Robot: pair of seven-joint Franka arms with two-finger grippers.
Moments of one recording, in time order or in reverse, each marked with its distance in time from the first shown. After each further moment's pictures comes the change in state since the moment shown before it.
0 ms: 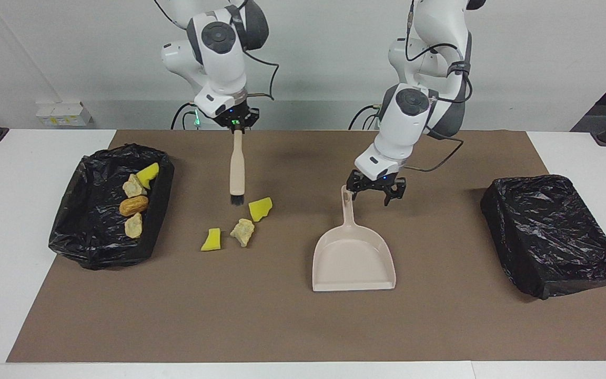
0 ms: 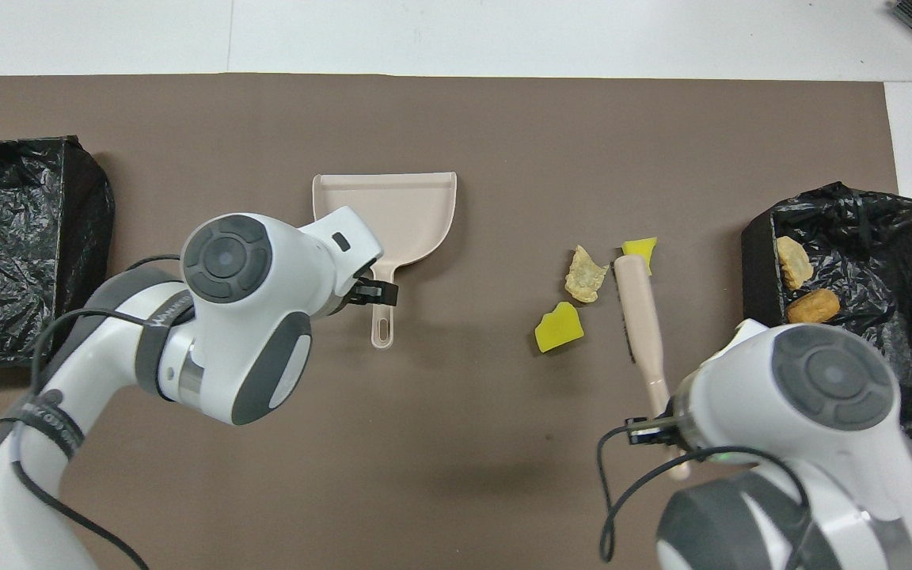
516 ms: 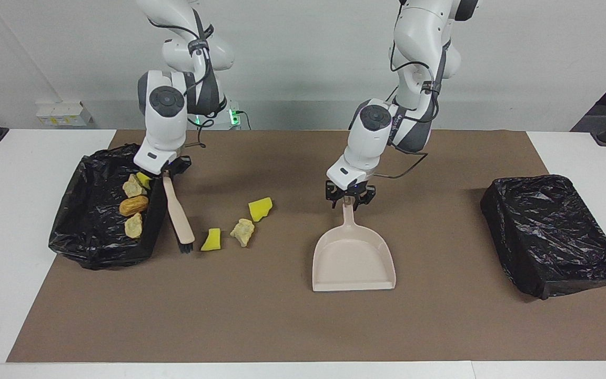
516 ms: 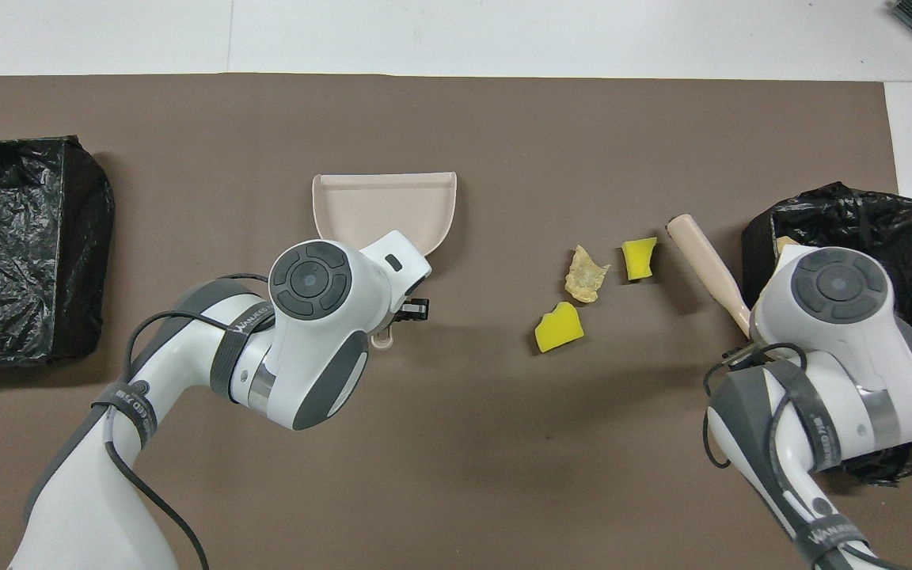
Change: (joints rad) left arm -0.060 0.067 0.002 0.000 0.000 0.013 -0.099; right arm -0.201 0.261 0.006 -0.007 -0.375 0.269 -0.313
